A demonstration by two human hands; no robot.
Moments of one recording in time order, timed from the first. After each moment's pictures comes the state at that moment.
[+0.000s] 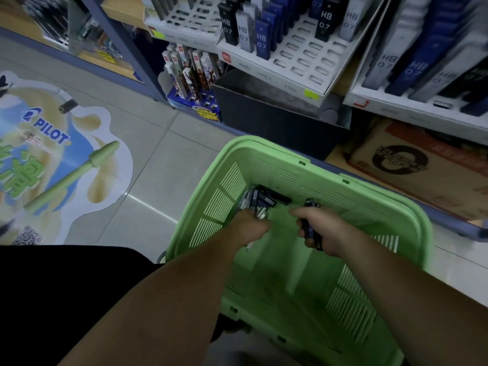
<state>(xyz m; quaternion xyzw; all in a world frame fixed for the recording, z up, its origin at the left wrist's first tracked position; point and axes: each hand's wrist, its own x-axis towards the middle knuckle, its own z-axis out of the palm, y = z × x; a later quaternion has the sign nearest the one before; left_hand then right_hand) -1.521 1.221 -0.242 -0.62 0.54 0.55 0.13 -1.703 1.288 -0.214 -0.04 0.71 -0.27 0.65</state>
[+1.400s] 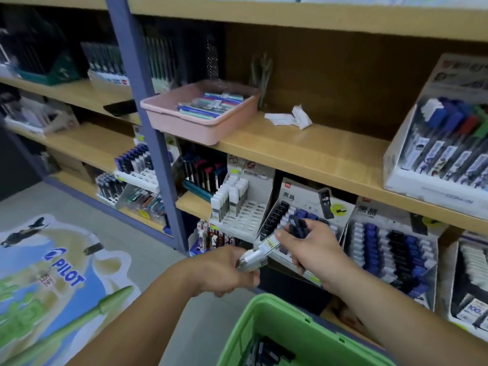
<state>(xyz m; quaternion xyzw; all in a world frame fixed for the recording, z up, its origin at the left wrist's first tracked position) -1.459 1.064 0.086 -0.37 0.73 0.57 0.04 -1.654 1.149 0.109 -0.37 0.72 -0.45 0.38</state>
